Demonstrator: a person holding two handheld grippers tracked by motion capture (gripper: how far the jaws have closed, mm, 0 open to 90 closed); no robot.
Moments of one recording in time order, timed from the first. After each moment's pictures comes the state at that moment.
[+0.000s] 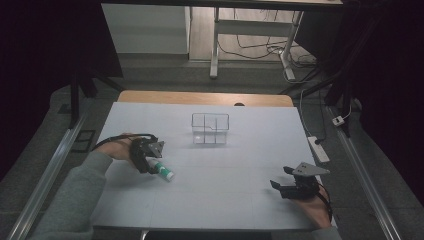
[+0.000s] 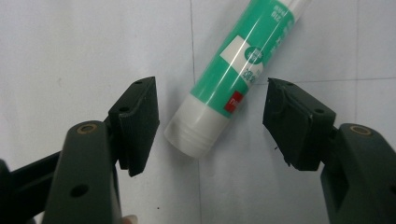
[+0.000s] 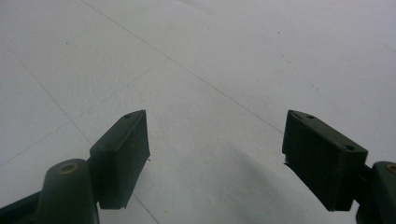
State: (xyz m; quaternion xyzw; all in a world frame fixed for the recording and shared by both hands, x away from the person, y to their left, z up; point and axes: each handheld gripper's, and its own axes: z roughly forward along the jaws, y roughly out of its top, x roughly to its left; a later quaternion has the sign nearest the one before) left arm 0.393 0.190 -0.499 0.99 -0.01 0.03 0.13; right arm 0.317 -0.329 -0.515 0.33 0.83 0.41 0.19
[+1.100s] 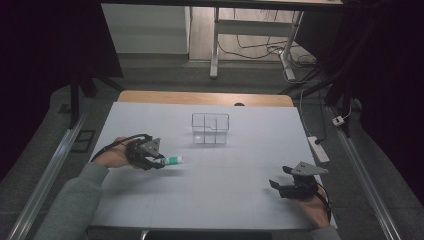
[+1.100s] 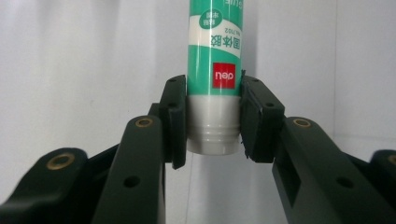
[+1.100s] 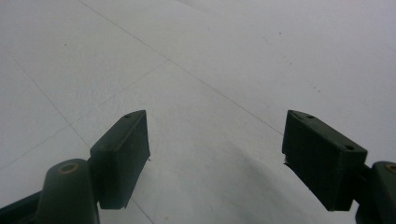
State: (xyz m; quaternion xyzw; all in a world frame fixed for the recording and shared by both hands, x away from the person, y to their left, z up) left arm 0.369 0.197 -0.485 0.97 0.06 0.08 0.24; right arm 0.318 -0.325 -0.516 0.33 0.83 0.41 0.19
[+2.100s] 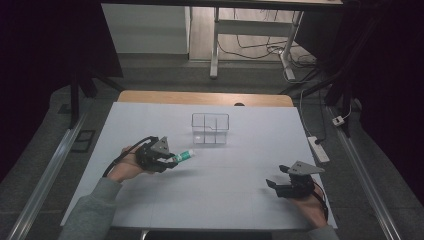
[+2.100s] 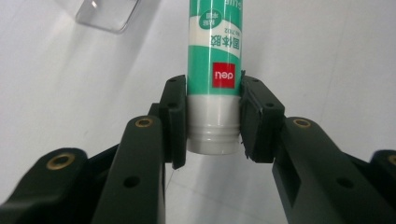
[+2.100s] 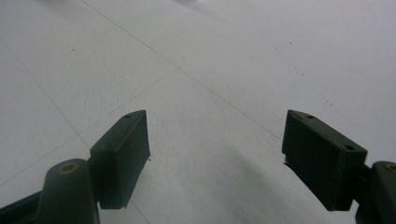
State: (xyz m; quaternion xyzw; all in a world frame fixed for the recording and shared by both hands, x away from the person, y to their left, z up) left arm 0.347 0.160 -0.477 0.93 0.18 0.11 0.29; right arm 0.320 -0.316 -0.514 0.32 0.83 0.41 0.20
